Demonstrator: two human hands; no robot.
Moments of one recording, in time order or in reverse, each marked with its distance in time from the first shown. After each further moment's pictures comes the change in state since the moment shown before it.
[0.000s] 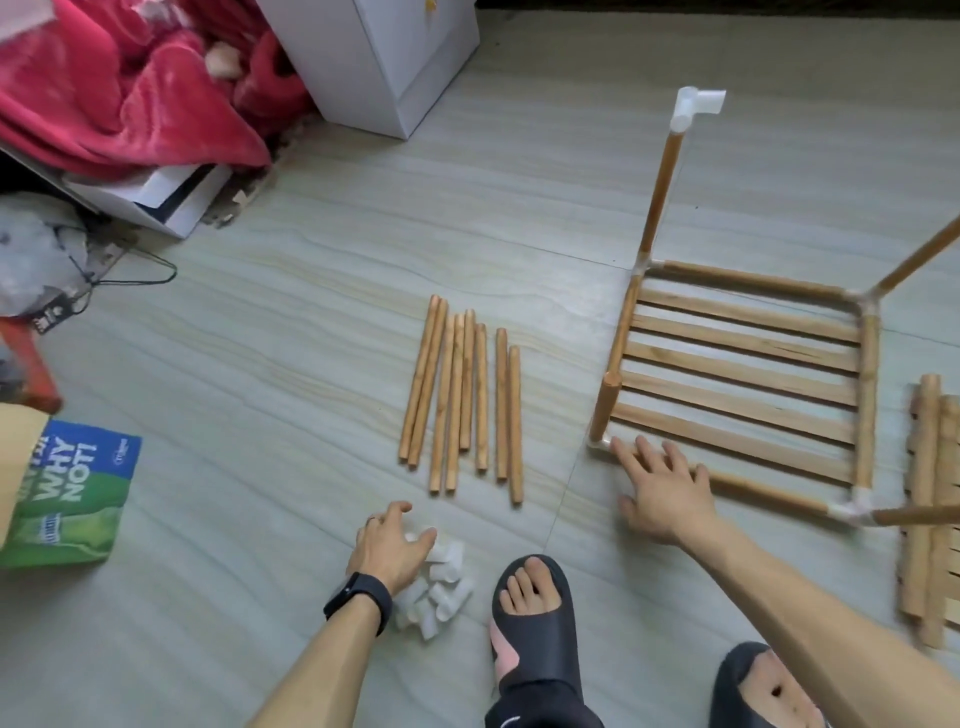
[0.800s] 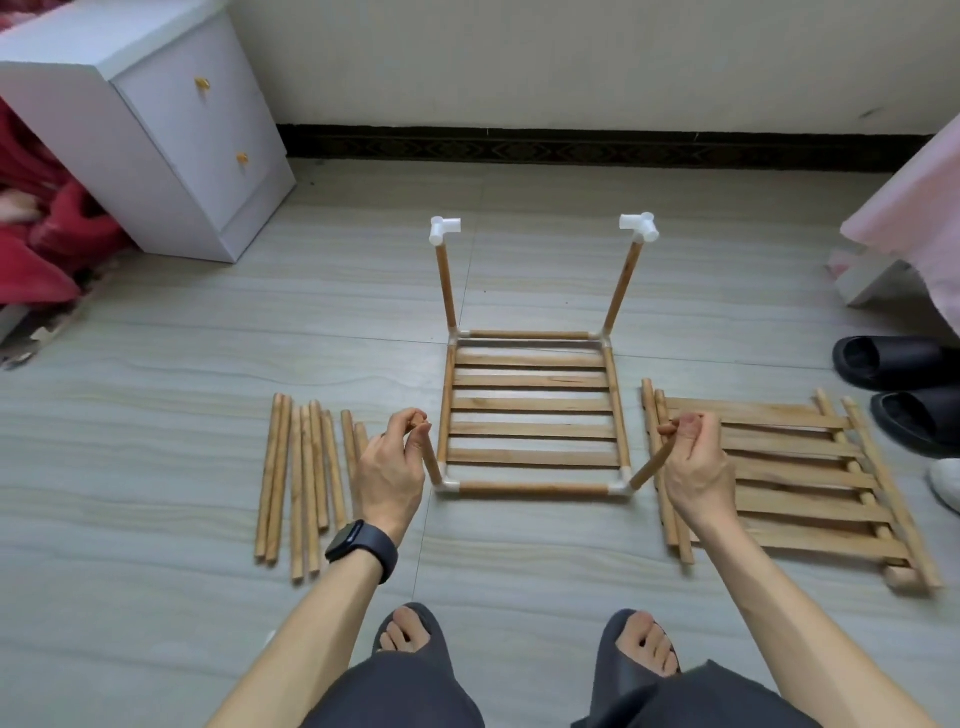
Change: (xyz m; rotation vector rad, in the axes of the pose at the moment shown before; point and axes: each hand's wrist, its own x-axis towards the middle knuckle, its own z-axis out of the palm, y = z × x) left_hand -0.103 0.237 -0.029 -0.307 0.451 0.804; right_hand -0.167 0.148 -0.072 0.951 1.029 0.377
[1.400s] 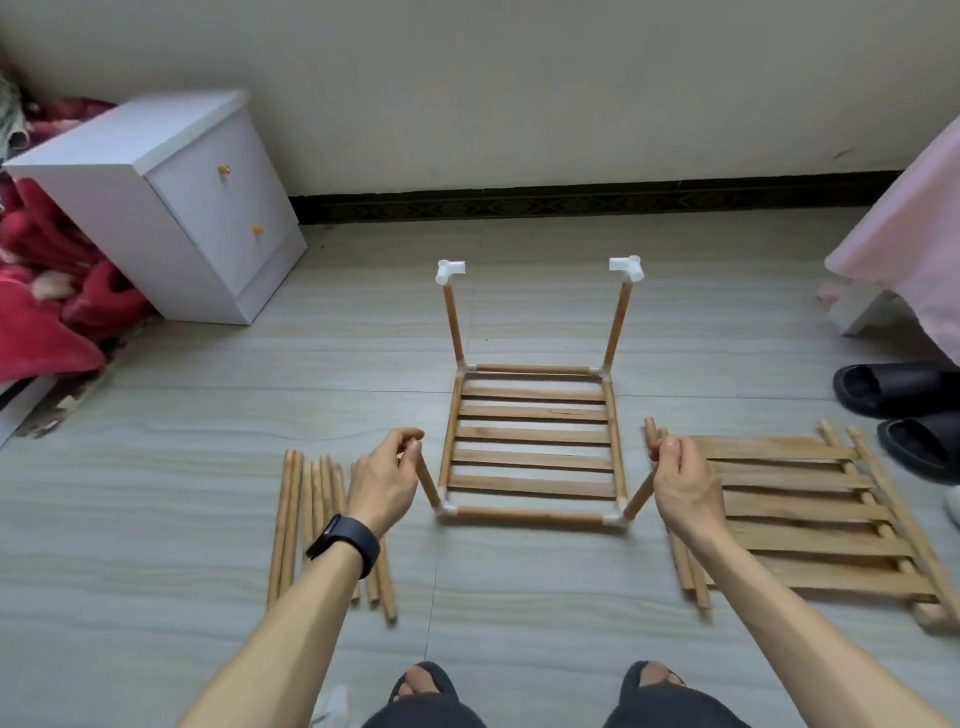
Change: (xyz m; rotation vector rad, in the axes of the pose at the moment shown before) left_hand 0.055 0.010 -0.025 -0.066 -0.219 -0.053; right_hand 0.018 -0.019 0.008 0.045 -0.043 0.074
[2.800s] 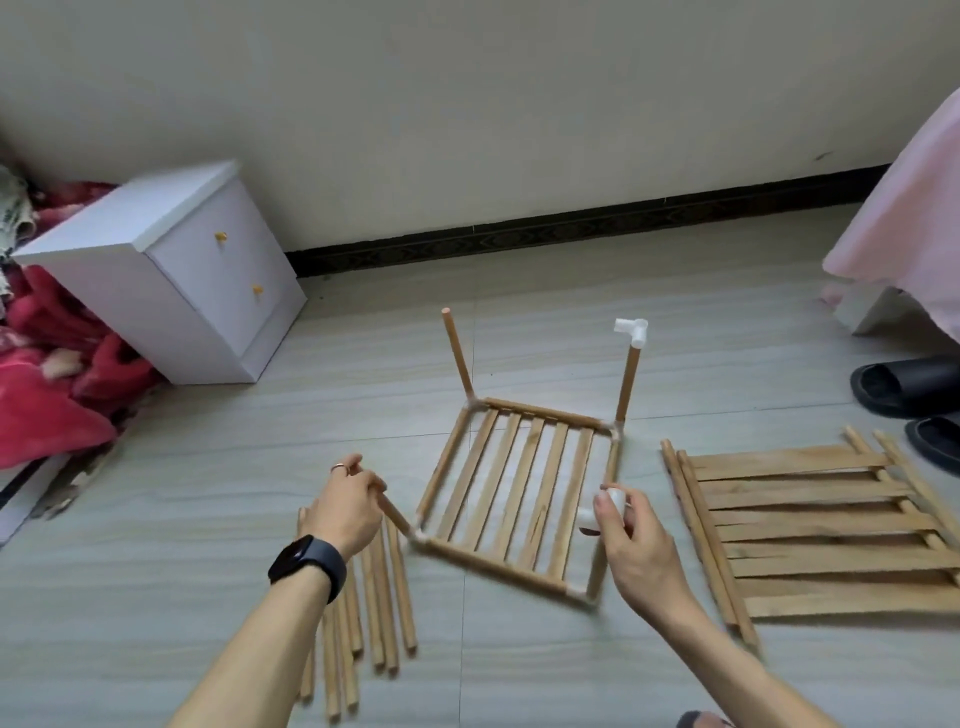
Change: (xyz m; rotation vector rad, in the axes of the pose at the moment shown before) left_hand 0.049 -0.013 -0.057 0.544 -0.110 -0.087; right_hand -0.063 -0.046 0.042 0.250 -0.182 -0.054
